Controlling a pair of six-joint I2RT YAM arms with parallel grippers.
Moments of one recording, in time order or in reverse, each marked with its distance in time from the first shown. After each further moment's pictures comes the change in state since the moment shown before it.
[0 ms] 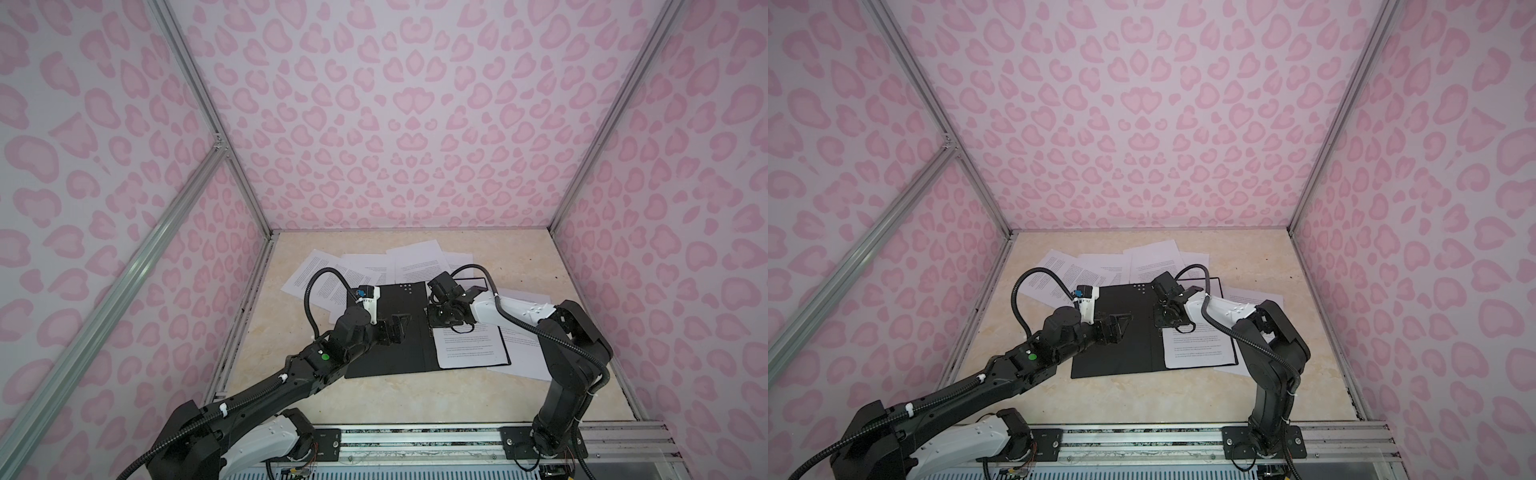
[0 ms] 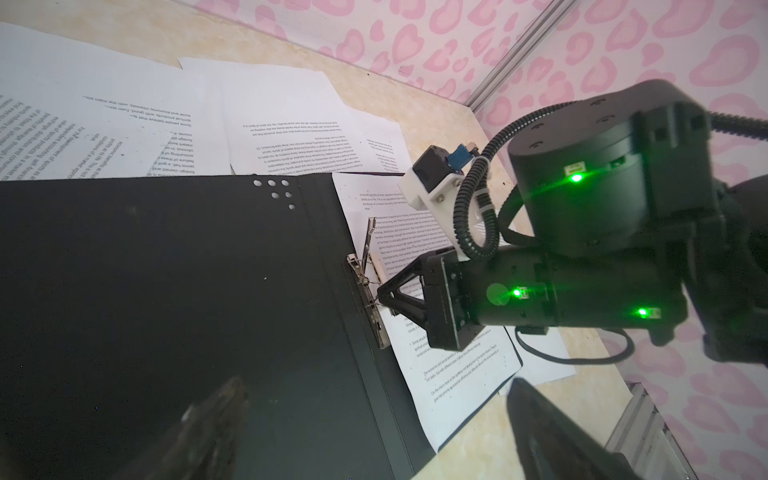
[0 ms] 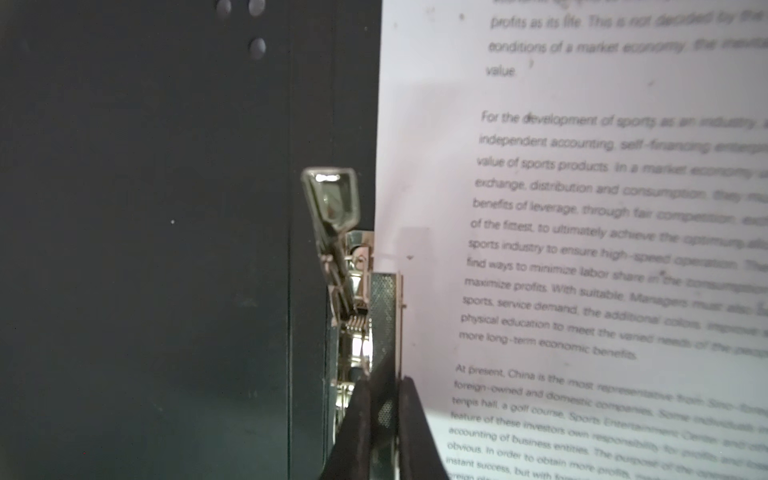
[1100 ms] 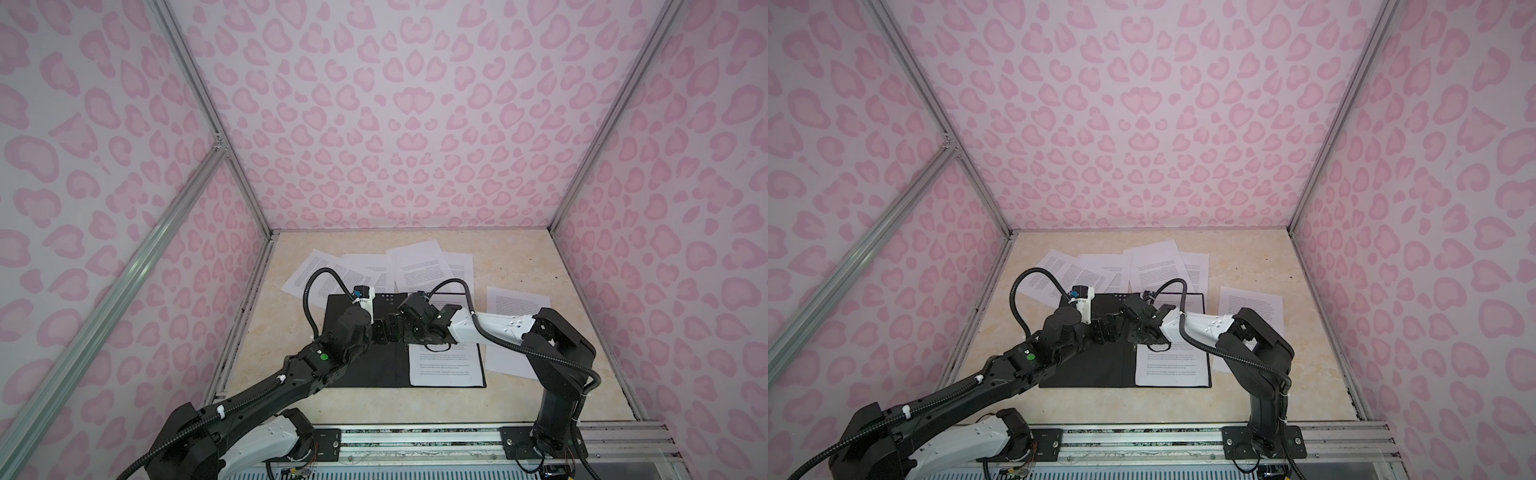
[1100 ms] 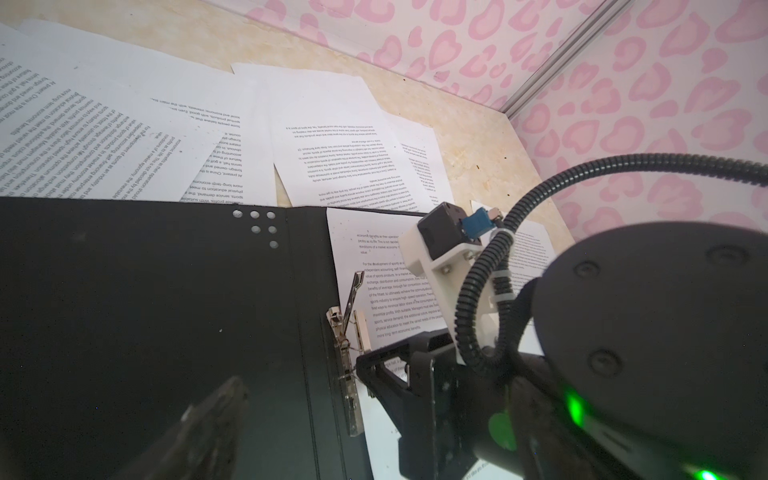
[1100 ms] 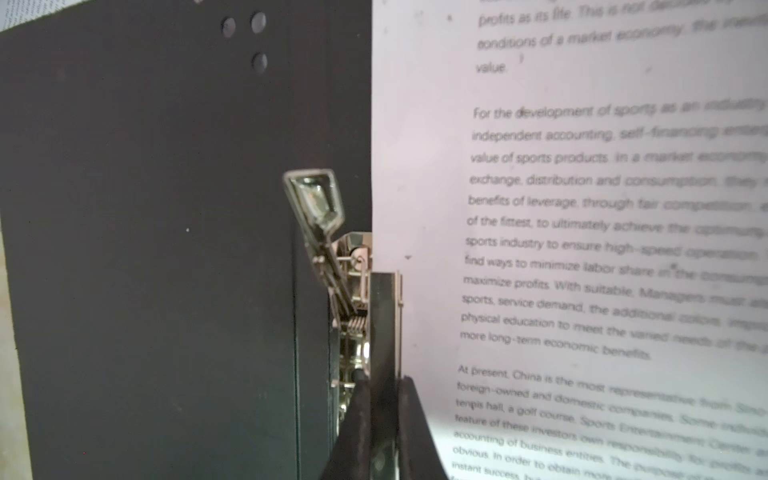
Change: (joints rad) left arm 0.000 -0.013 0.008 -0.061 -0.079 -0.017; right arm 0.234 0.047 0.011 0.072 0.098 0.358
